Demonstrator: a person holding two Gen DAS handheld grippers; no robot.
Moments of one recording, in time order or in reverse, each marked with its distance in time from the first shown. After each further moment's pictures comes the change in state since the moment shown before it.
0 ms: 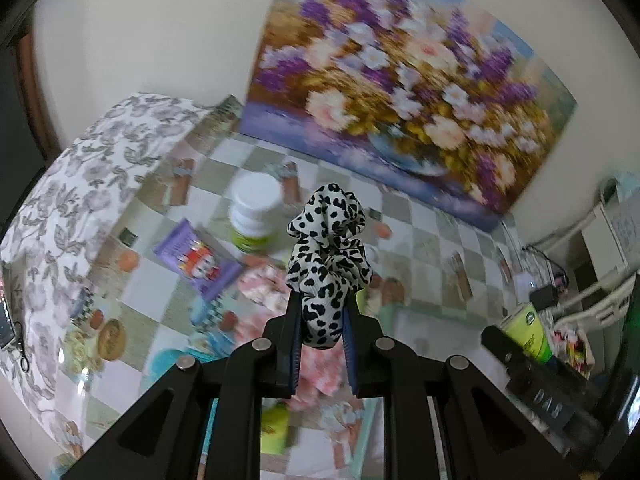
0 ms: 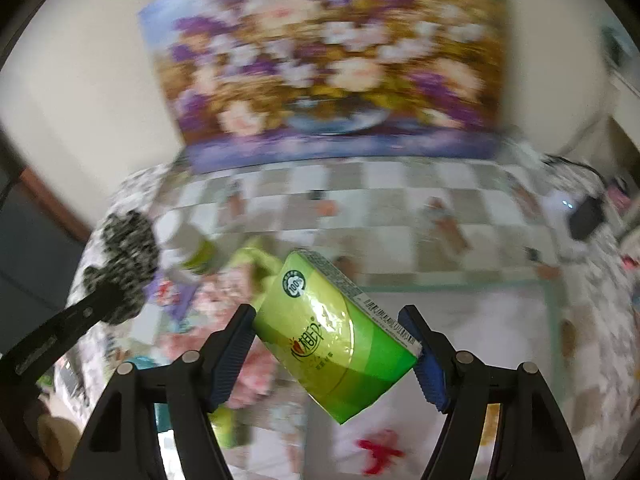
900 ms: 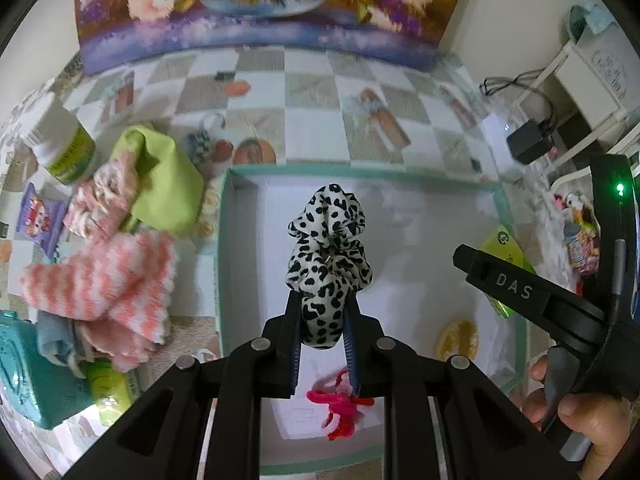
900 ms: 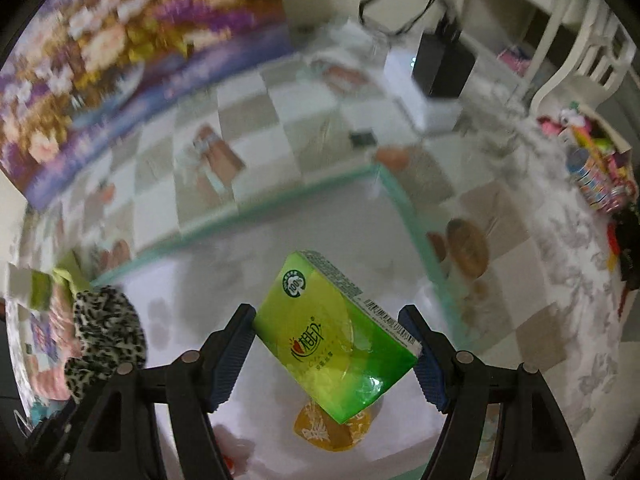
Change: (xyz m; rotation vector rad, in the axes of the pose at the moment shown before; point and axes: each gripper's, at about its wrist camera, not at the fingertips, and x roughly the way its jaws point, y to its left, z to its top) left arm 0.109 -0.130 -0.083 0.295 0.341 -0.053; right arm 0.076 -0.161 -0.046 0.308 0.229 -0.240
